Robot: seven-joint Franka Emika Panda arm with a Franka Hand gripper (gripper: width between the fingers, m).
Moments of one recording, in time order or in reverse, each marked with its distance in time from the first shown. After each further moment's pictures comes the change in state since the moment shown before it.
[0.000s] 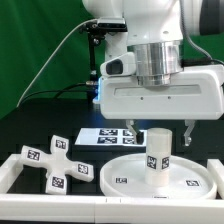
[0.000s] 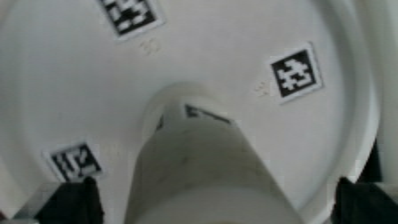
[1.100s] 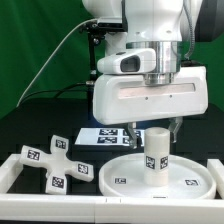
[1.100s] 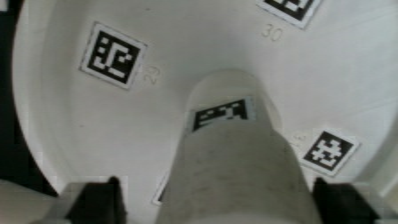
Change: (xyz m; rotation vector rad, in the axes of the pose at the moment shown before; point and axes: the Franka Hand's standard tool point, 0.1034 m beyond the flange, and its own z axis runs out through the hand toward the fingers) arm 0.005 0.012 0.000 -0.071 0.022 -0.743
